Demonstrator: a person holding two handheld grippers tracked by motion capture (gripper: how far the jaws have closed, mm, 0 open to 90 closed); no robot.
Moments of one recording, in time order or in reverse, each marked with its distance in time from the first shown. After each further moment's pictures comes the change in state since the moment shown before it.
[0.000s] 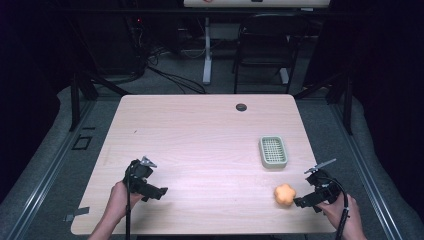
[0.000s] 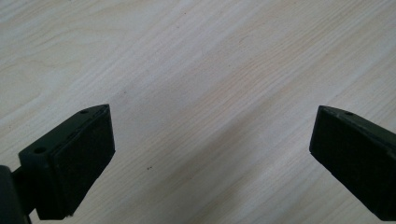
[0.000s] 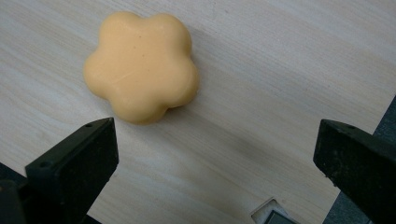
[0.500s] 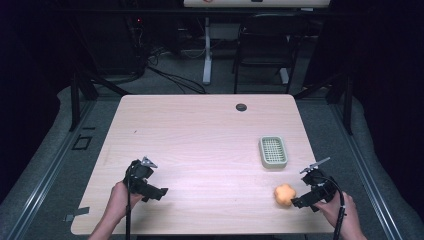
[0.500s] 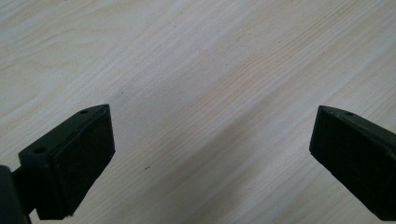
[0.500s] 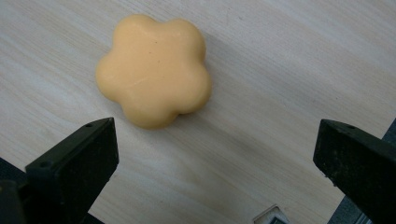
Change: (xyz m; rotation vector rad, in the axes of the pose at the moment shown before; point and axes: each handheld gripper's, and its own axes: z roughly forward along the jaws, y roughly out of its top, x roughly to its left) left arm -0.002 0.000 0.001 -0.004 0.005 0.007; right arm 0.008 0.008 0.001 0.031 -0.021 -0.056
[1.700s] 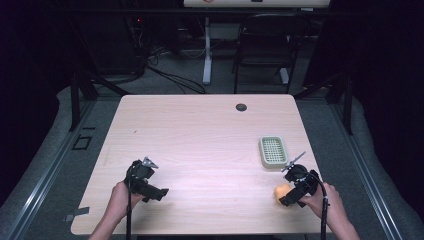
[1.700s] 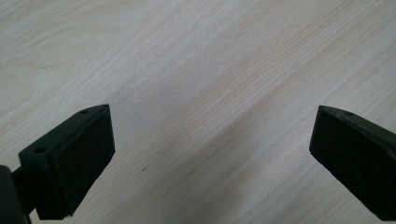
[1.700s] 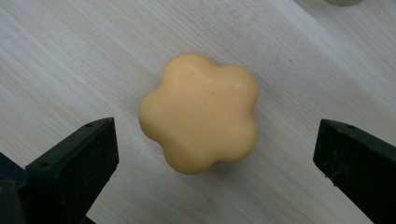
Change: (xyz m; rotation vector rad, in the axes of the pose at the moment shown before) left arm -0.001 0.001 0.002 0.008 -0.004 0.008; right arm 0.026 0.036 0.013 0.096 0.003 -0.149
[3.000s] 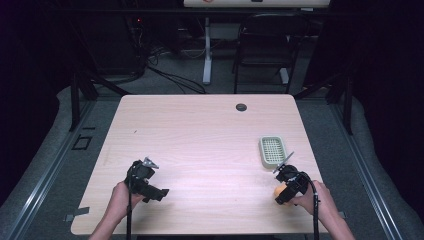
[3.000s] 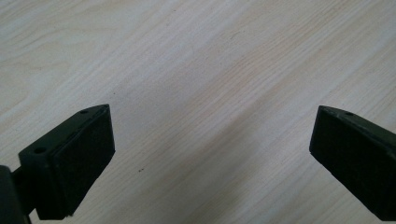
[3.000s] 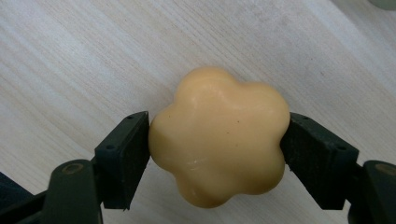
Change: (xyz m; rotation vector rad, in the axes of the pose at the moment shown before) left arm -0.001 0.000 0.001 0.004 -0.007 0.002; right arm 0.007 0.018 0.016 0.115 -0.006 -0.051
